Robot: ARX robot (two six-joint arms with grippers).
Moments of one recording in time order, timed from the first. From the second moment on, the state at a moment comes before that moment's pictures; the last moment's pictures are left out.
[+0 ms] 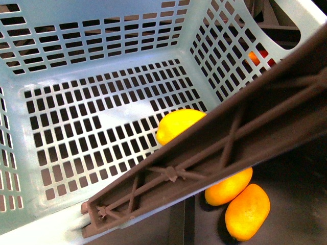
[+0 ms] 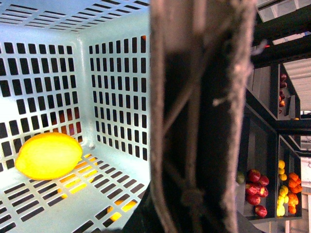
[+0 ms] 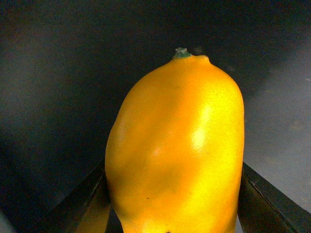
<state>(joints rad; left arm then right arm) -0.65 1.39 1.18 -0.32 0.04 -1.05 -0.32 2.01 0.65 0.46 -0.01 0.76</state>
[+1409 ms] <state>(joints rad) -0.65 1.39 1.18 -0.32 0.04 -1.05 0.43 1.41 0.74 0.50 -0.09 0.77</state>
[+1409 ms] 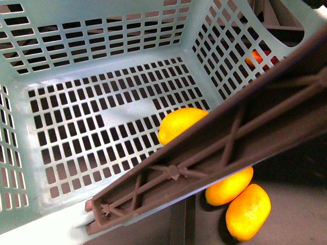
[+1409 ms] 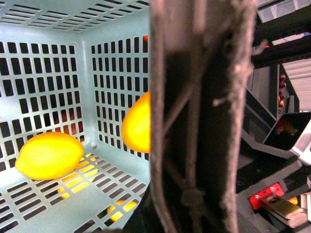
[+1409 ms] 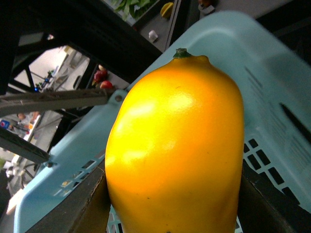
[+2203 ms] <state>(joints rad) -0.65 1.40 1.18 -0.32 0.04 -1.05 0.00 0.87 0.40 0.49 0.00 0.11</state>
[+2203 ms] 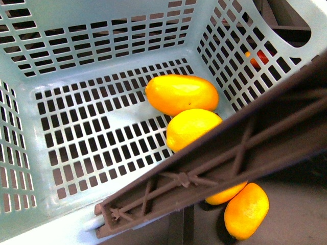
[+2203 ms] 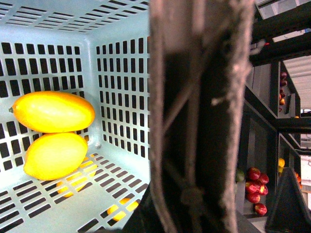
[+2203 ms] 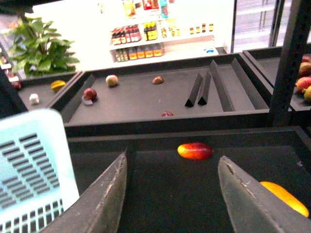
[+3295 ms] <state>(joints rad) -0.65 1.40 1.18 -0.32 0.04 -1.05 0.00 0.41 0.04 0.36 0.00 0.01</state>
